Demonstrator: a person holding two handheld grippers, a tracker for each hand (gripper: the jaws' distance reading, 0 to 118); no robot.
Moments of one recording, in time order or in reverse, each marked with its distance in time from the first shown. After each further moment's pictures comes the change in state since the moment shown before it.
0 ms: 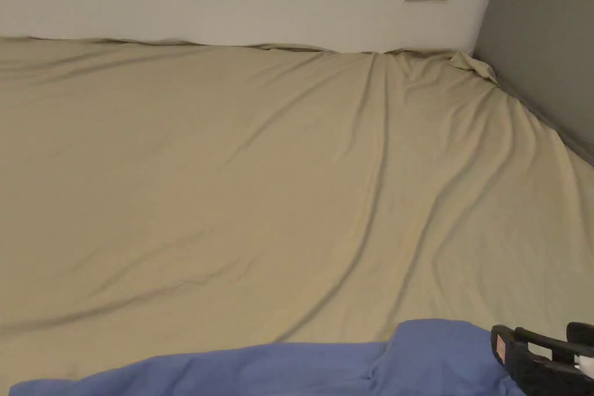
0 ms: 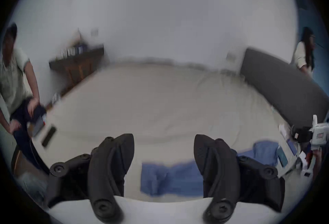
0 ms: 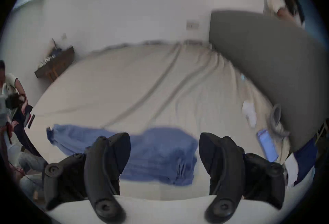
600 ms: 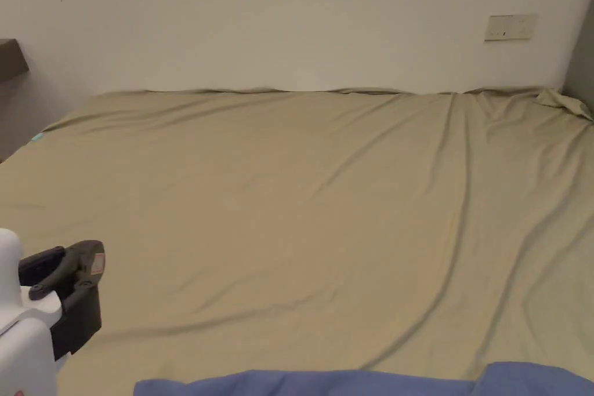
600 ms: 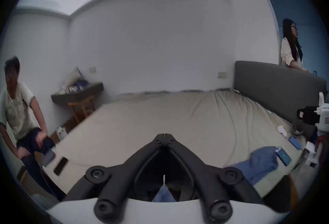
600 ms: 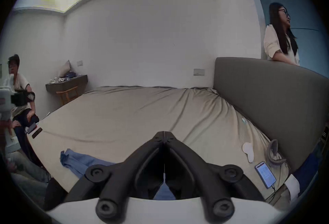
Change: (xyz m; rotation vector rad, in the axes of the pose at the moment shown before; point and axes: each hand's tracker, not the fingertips) left arm 0.015 0.014 0.030 0.076 -0.033 -0.103; right arm -0.039 0.021 0.055 0.294 0.043 0.036
